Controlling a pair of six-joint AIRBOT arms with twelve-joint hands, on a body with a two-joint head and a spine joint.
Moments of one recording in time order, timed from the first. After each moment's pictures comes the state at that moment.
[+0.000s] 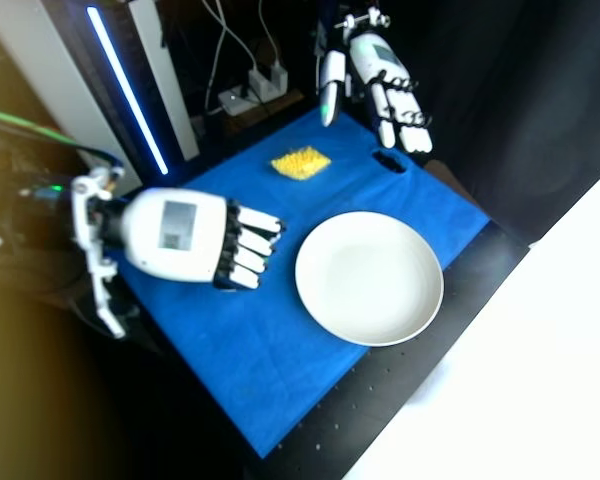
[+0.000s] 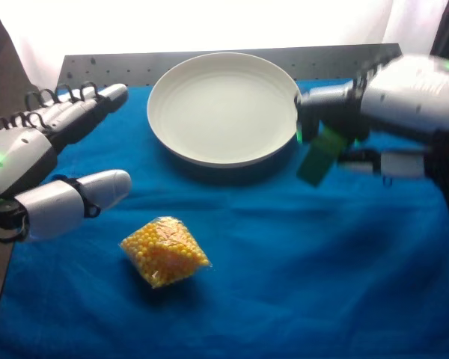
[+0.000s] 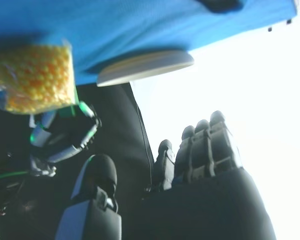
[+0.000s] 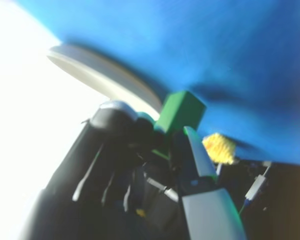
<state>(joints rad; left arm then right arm) 1.08 -0.88 0.88 -0.41 -1.08 1.10 -0.67 -1.00 1.16 -0.34 0.62 -0.55</state>
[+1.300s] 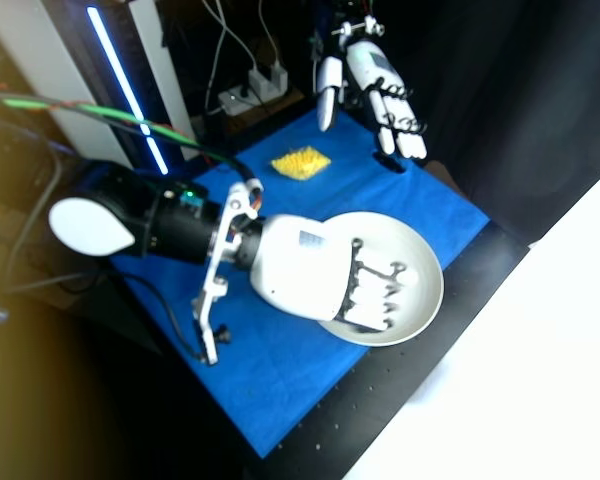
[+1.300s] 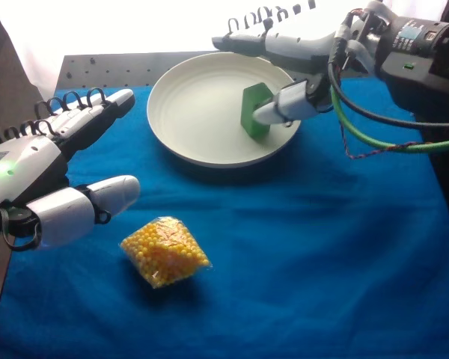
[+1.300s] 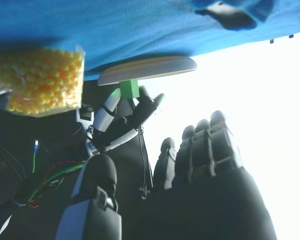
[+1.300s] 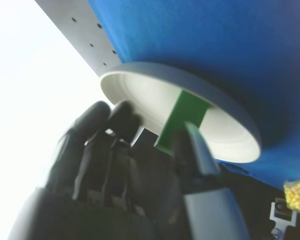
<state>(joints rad) 1.10 -0.92 0.89 -0.42 -1.11 1.08 -0.42 -1.39 1.52 -0.35 0.14 -0.52</state>
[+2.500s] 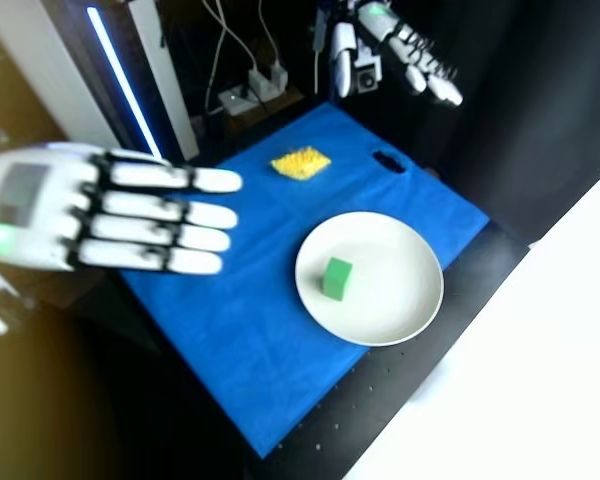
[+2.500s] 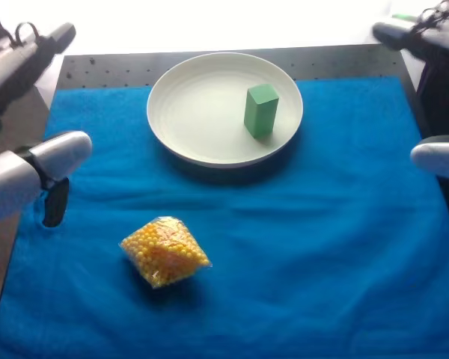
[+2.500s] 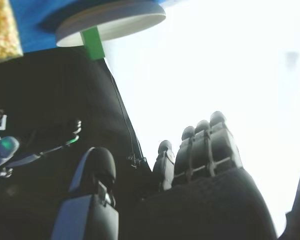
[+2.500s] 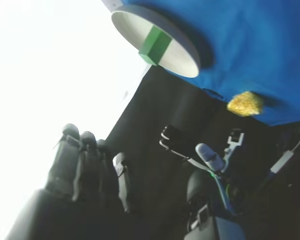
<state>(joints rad) 1.15 -0.79 0.82 -0.41 -1.36 1.08 -0.95 -0.71 0.95 -0.05 1.05 -0.62</state>
